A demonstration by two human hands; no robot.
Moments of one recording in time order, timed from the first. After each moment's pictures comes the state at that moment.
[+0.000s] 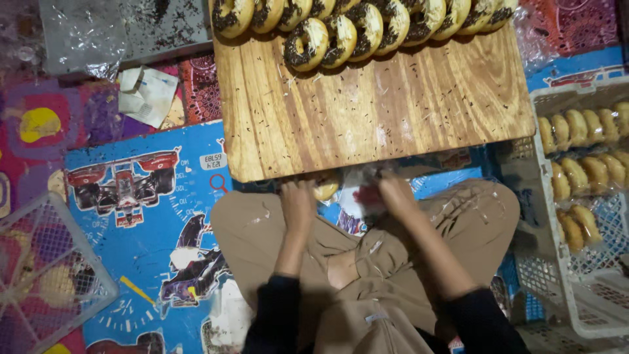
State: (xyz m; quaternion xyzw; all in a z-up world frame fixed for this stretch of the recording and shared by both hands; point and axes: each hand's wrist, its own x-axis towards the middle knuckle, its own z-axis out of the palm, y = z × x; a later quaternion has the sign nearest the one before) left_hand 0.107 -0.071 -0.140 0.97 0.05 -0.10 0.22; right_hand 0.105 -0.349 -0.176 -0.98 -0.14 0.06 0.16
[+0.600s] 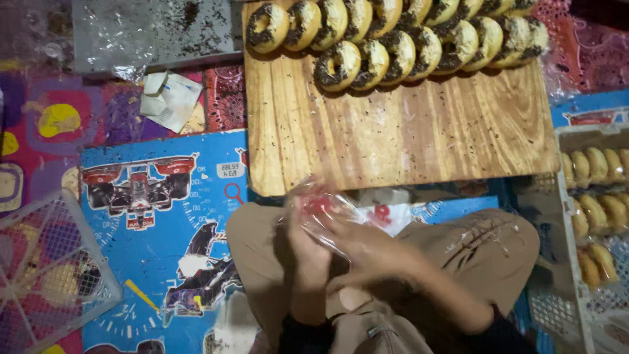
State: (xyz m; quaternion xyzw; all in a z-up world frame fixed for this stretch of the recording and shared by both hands) left_hand 0.096 -0.067 -0.041 0.25 0.20 0.06 0.95; right_hand 0.126 -0.221 0.077 -0.79 -0.46 0.15 0.38
